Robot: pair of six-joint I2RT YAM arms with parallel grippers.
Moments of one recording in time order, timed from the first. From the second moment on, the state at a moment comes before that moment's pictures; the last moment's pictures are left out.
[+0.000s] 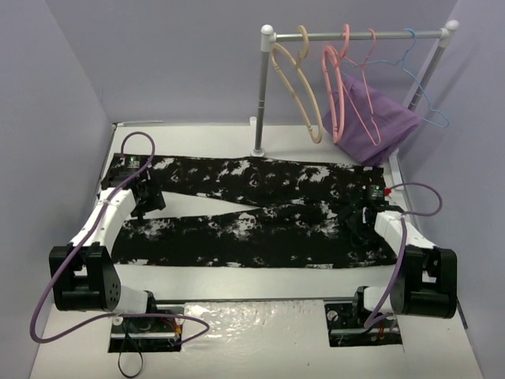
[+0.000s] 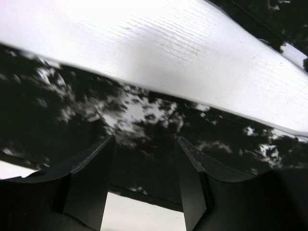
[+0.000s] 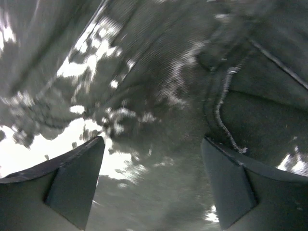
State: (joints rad) left arm 0.01 1.39 1.05 -0.74 -0.12 -0.34; right arm -0.10 1.33 0.62 -0.45 0.06 0.76
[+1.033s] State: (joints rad) left arm -0.03 2.12 1.61 -0.54 -0.13 -0.35; right arm -0.05 1.57 0.96 -0.37 0.13 0.44
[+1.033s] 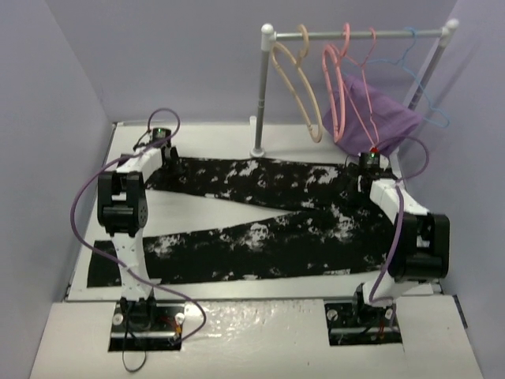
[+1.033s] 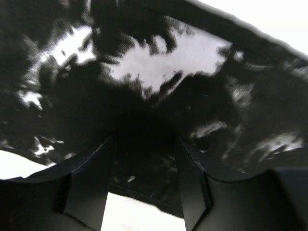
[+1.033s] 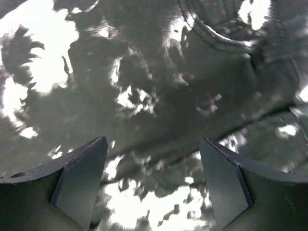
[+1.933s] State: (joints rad) left arm 0.10 2.03 1.49 -0.56 -0.13 -0.44; right arm -0.04 1.95 1.26 -0.30 0.19 0.27
